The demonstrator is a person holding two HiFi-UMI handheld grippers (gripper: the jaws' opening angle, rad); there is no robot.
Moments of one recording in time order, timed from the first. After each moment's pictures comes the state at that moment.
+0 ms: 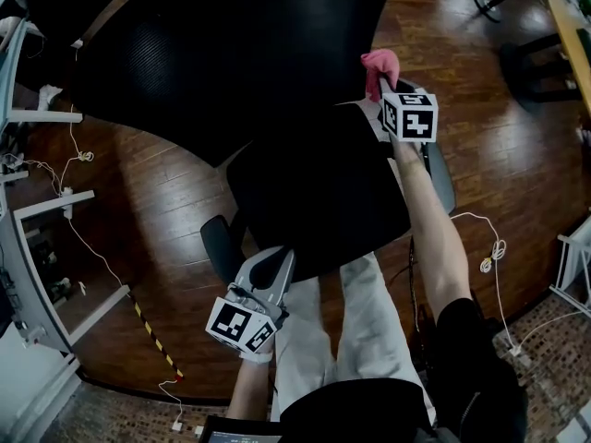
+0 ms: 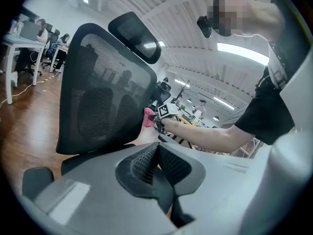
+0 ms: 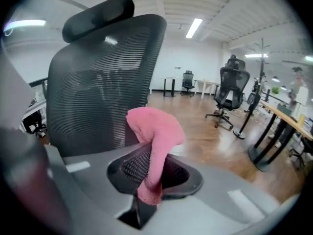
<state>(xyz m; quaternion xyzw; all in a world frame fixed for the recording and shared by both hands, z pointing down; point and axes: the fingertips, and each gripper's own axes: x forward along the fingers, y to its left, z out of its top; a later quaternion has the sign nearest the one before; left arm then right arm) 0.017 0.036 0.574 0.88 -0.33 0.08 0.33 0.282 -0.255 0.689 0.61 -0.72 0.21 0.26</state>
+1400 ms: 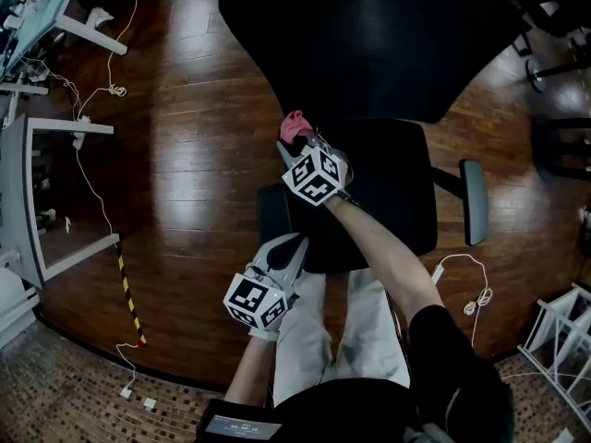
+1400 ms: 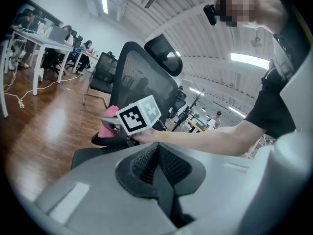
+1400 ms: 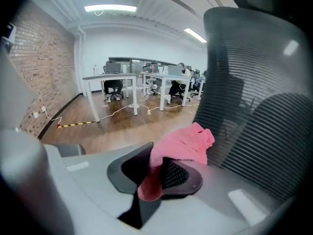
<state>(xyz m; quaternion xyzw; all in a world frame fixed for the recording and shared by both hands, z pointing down) -0.093 0.065 0.622 0.84 -0.41 0.05 0.35 -0.174 -0.121 0.749 0.22 -0.91 0.04 0.35</state>
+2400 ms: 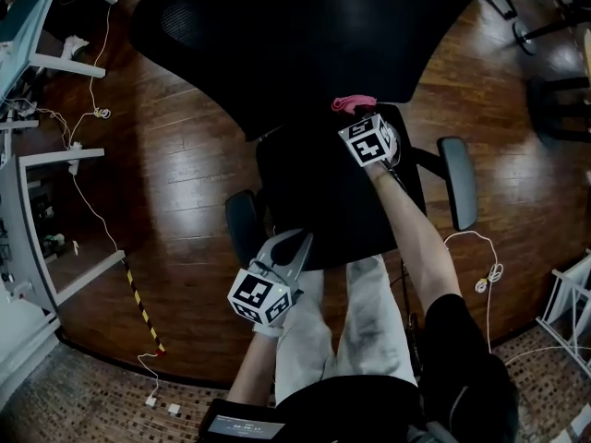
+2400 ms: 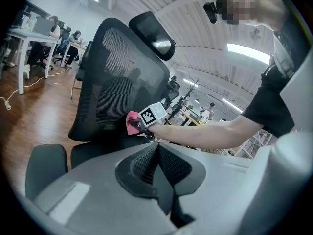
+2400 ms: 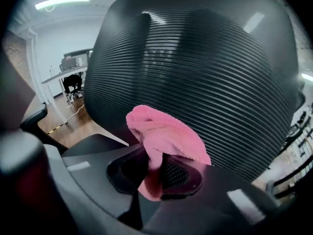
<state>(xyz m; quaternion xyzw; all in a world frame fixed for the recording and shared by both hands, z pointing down) -0.016 0.050 0.633 0.86 -0.36 0.08 0.36 0.075 -0.209 0.803 0.40 -0.81 0.15 0.39</state>
